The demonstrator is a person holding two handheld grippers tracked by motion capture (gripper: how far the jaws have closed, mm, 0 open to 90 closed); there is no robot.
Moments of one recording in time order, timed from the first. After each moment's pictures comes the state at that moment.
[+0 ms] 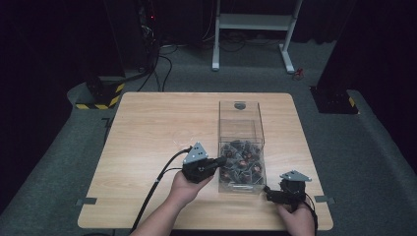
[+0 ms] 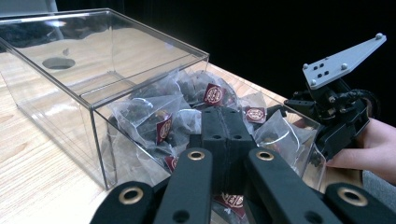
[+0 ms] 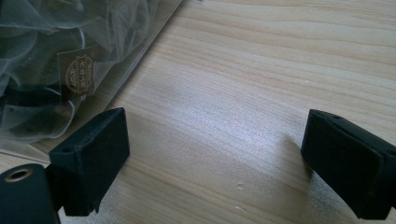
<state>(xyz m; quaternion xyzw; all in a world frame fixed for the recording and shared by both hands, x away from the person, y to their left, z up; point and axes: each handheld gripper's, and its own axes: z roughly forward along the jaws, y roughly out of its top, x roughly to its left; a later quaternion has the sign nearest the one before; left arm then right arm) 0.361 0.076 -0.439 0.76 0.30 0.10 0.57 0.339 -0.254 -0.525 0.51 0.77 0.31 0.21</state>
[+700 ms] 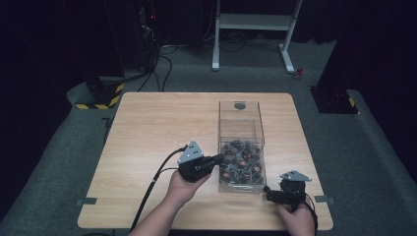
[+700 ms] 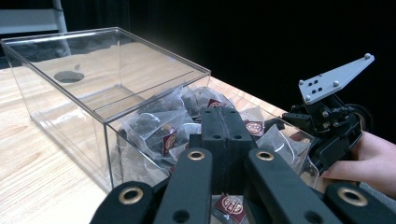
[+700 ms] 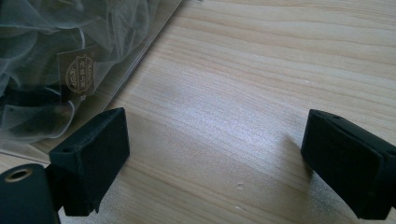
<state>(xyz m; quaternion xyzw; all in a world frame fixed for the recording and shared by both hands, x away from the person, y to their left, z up) 0.357 0.086 -0.428 0.75 0.30 0.12 0.58 0.339 -0.254 -0.525 0.51 0.77 0.31 0.21</state>
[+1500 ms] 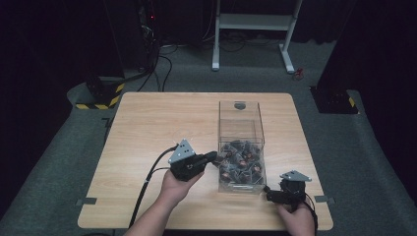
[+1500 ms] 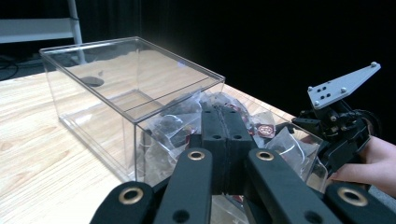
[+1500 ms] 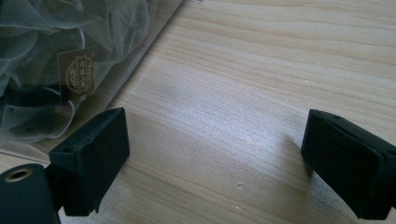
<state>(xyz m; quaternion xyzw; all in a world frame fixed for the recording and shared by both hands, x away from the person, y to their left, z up) 0.355 0.106 -0.424 0.74 0.31 0.13 0.58 0.339 -0.254 -0.525 0.51 0.77 0.31 0.21</state>
